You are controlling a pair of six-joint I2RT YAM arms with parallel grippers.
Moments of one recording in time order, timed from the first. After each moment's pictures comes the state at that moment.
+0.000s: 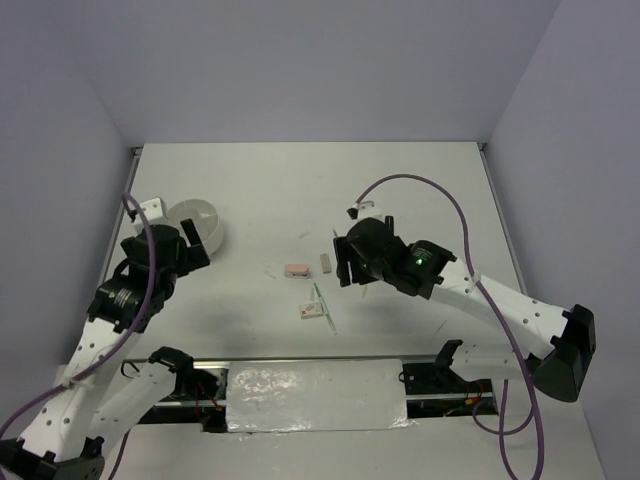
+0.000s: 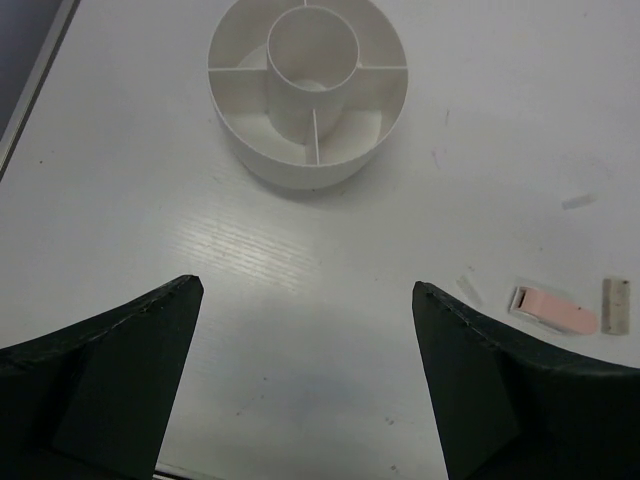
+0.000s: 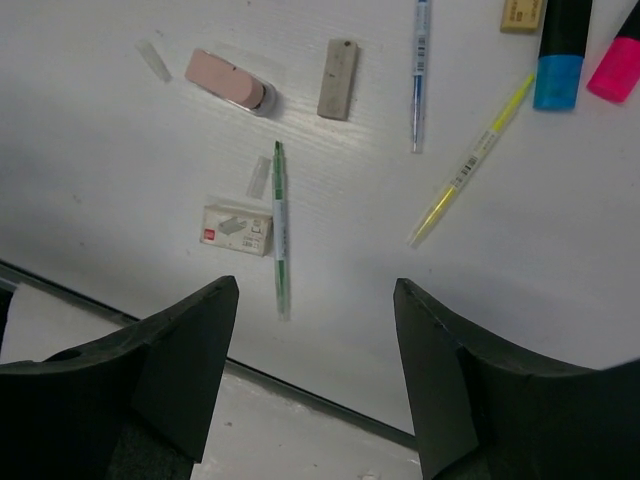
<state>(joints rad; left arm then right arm) -0.32 0.68 0.89 -0.80 -0.48 -0.48 0.89 1.16 1.06 -0.72 0.27 0.54</state>
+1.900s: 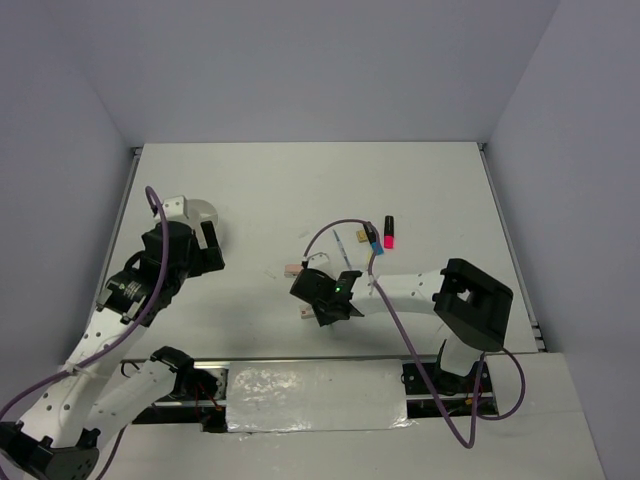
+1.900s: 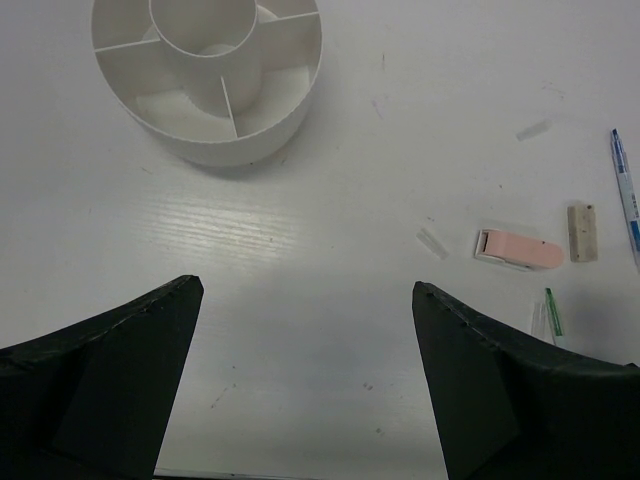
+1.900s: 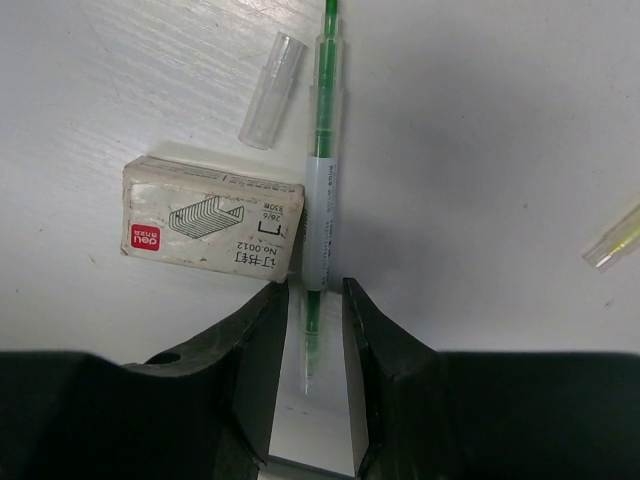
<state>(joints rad) -0.39 0.77 0.89 -0.78 -0.37 -0.44 1.13 1.66 0.93 -0.48 0.32 0.67</state>
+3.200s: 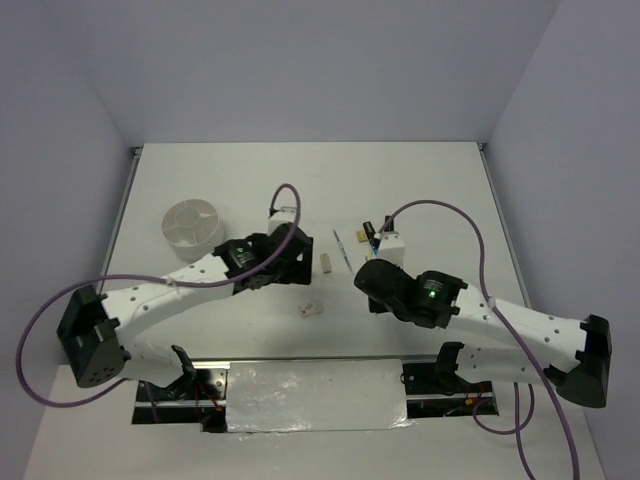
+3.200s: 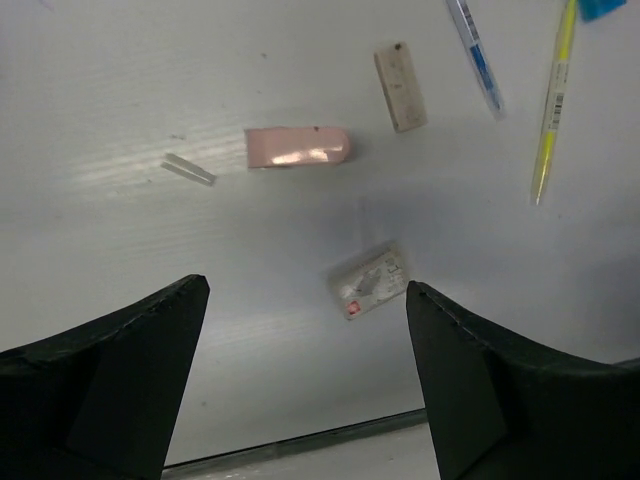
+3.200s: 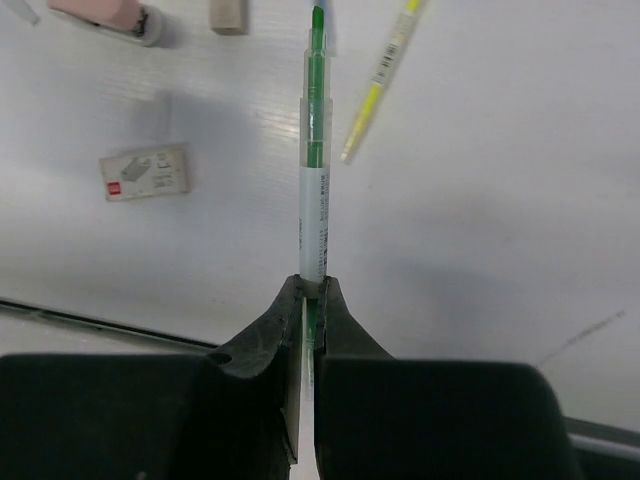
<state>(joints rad) -0.87 1.31 1.08 -0.68 -0.36 -0.69 1.08 1.03 0.86 -0.83 0.50 0.80</state>
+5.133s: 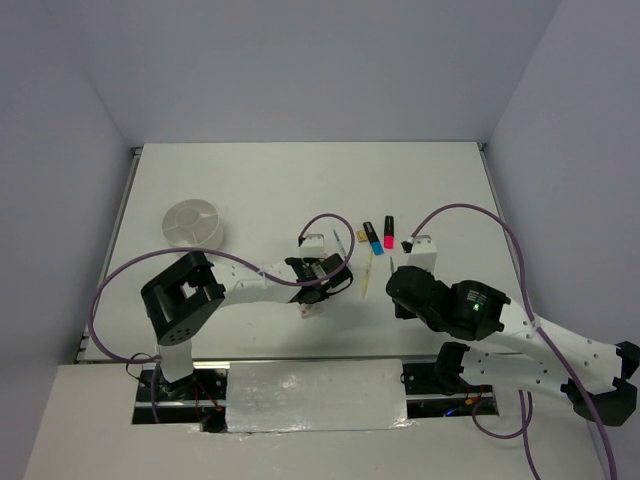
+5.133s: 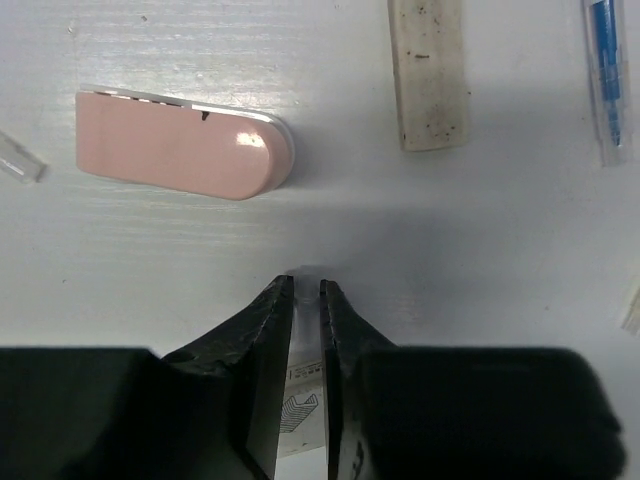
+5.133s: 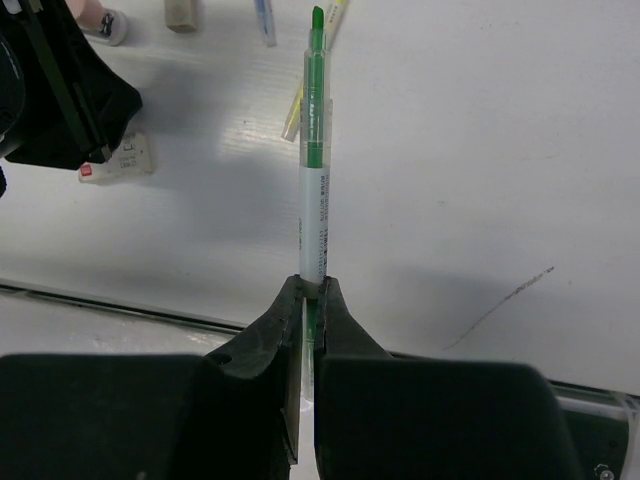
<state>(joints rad) -1.02 1.82 1.11 -0.50 -0.52 -1.01 1.07 0.78 0.86 -1.06 0.55 0.83</state>
